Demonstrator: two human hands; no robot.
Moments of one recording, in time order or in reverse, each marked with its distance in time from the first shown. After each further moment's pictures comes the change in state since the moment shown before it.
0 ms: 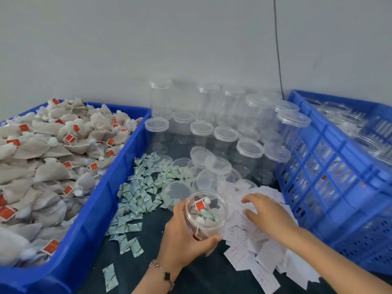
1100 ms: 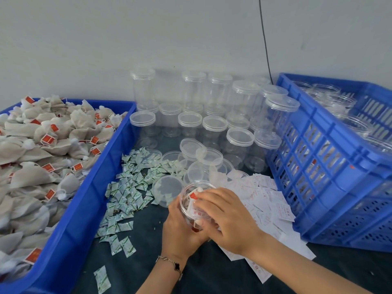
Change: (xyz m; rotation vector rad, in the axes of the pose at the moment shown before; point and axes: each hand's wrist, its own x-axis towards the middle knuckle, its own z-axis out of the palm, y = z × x) left_hand -0.001 0.005 0.022 0.107 0.109 -0.002; right_hand -0.027 -0.063 0.021 0.088 0.484 -0.650
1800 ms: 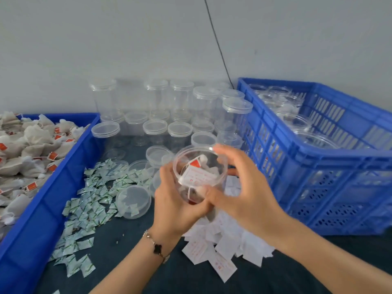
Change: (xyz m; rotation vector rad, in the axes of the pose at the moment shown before) left_hand 0.035 0.117 0.016 -0.425 -0.074 0.254; right_hand 0.000 -0.003 -0.134 0.446 0.168 0.513
